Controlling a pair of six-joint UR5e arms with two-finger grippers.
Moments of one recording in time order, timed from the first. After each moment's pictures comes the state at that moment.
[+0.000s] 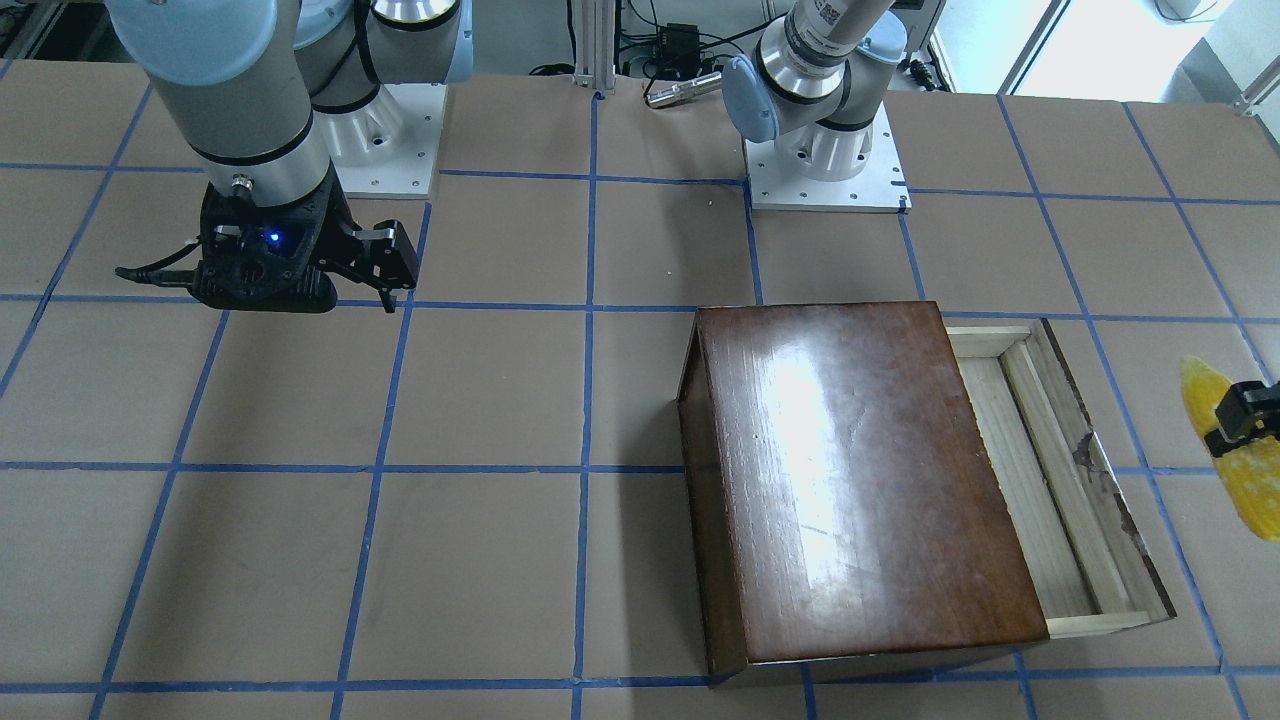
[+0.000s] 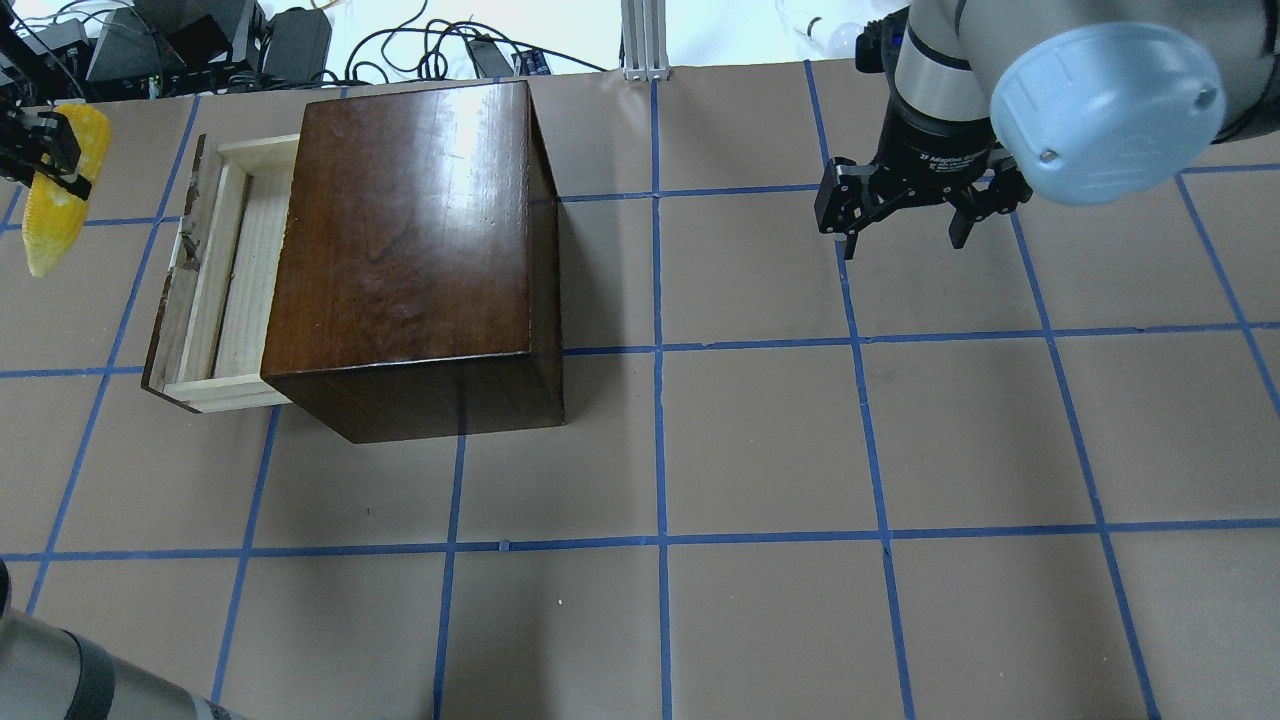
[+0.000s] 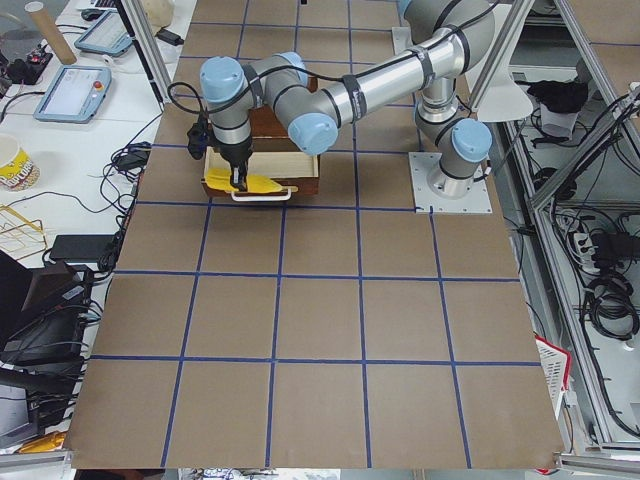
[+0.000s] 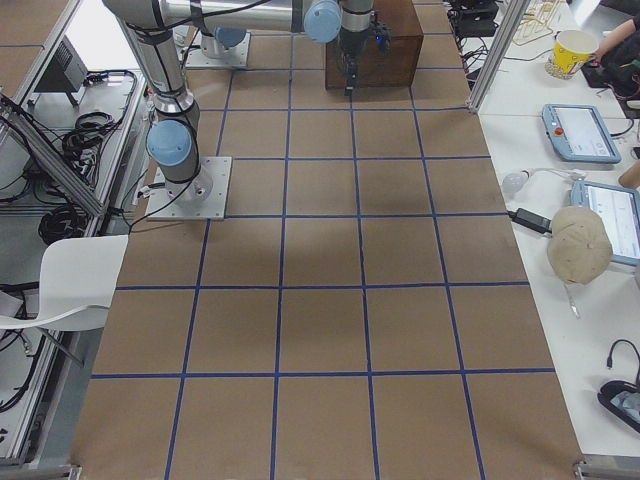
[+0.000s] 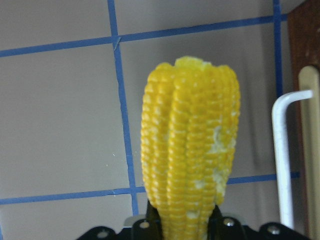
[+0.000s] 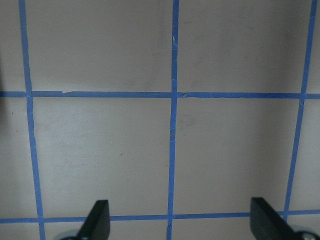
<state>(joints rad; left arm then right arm) -1.09 -1.91 -1.29 -1.47 1.56 0.42 1.65 -1.48 1.58 -1.62 -1.64 0.06</state>
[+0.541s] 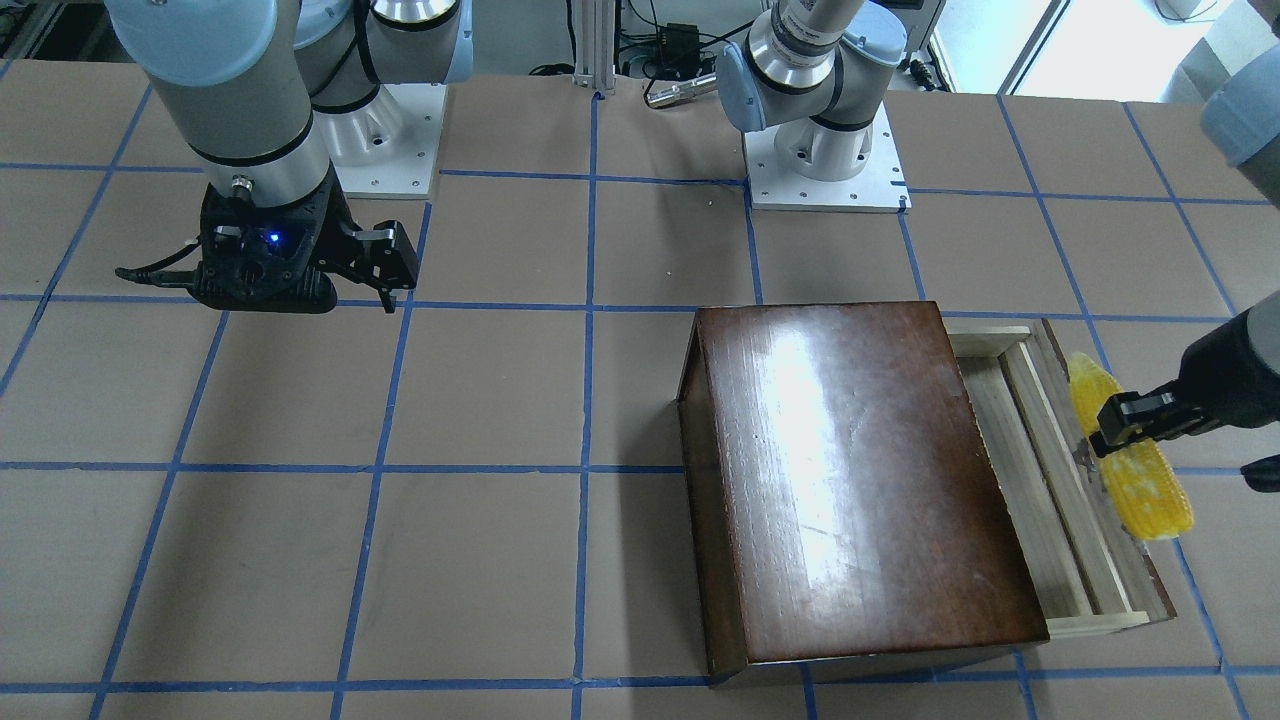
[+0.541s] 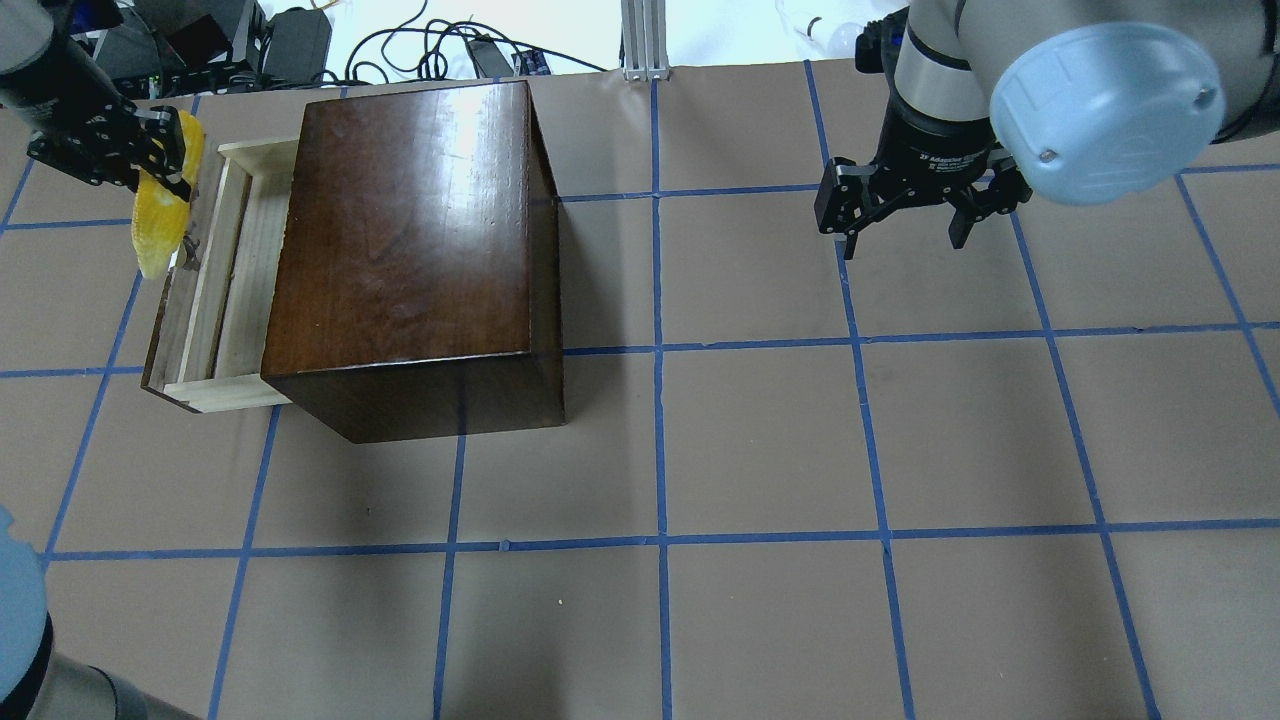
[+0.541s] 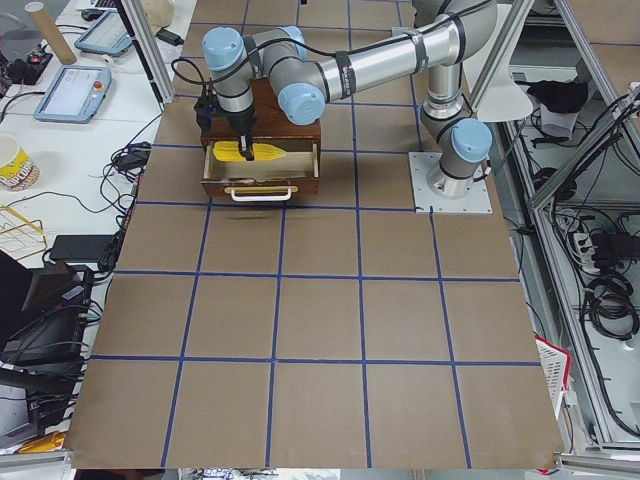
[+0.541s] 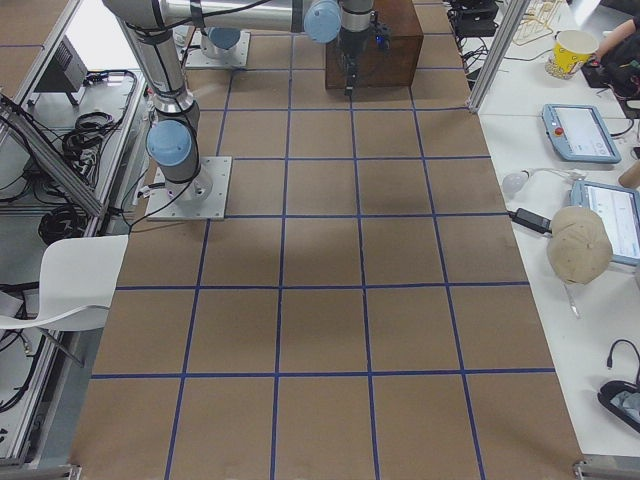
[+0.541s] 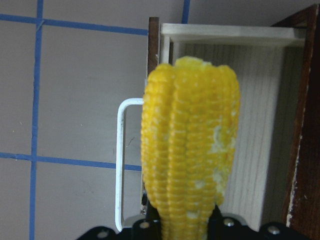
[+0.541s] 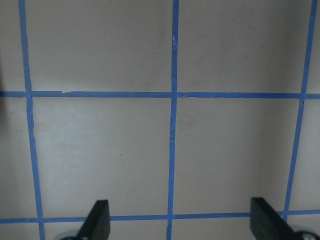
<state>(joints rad) -1.19 -1.91 -1.37 -1.49 1.56 0.26 1.65 -1.48 1.58 -1.62 -1.64 0.06</state>
